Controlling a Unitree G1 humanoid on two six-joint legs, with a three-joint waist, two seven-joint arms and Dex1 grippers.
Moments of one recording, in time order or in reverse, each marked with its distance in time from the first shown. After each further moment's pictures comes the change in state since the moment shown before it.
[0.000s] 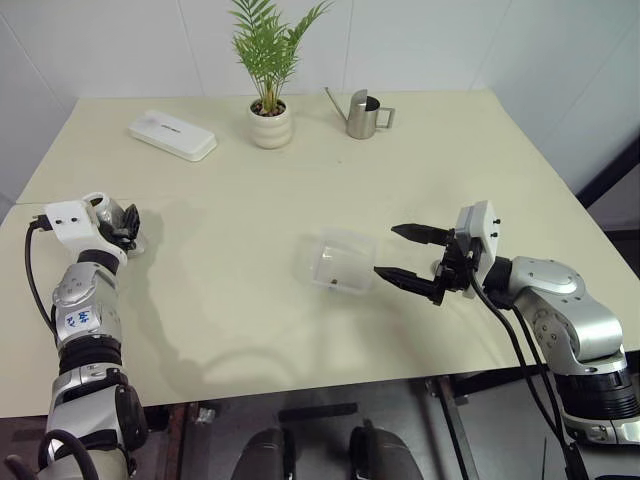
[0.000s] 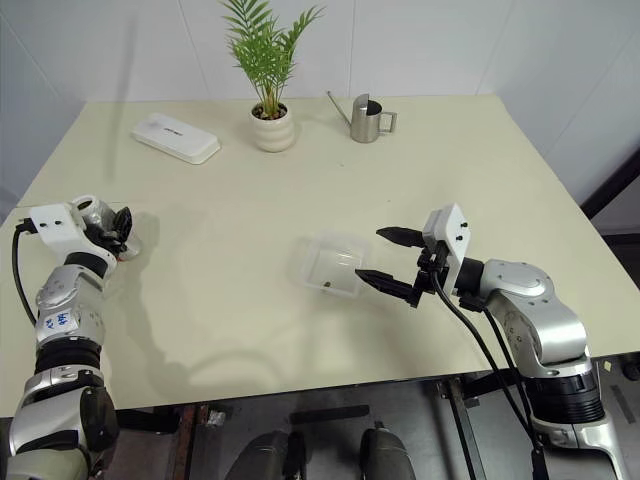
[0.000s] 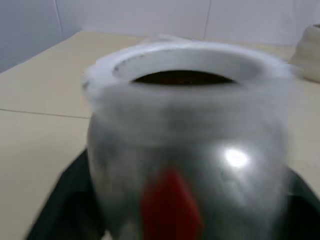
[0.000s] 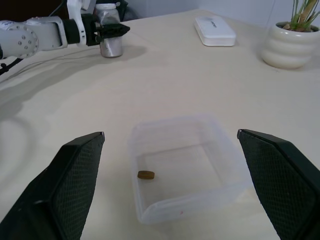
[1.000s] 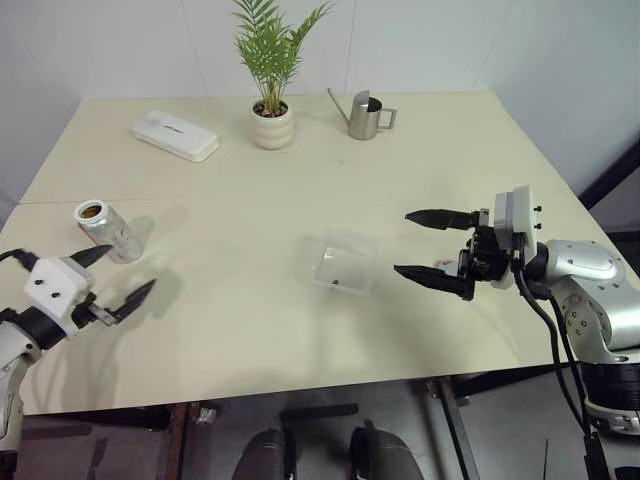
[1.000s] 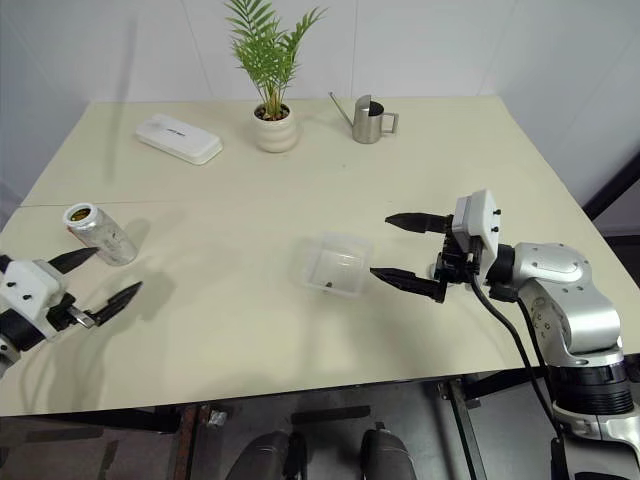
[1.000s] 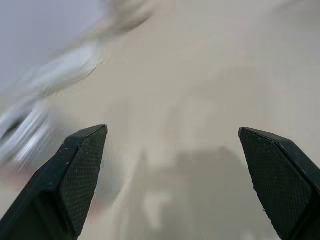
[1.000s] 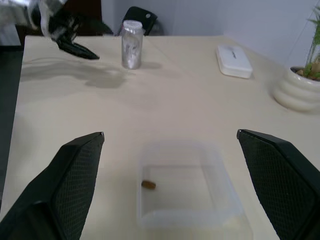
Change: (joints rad) left arm 0.684 0.292 -0.048 -0.831 -0.074 -0.029 -0.622; right arm -0.023 -0.121 -0.062 0.064 0.024 -0.133 0.214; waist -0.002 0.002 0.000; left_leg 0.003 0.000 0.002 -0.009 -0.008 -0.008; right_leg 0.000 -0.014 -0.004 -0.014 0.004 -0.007
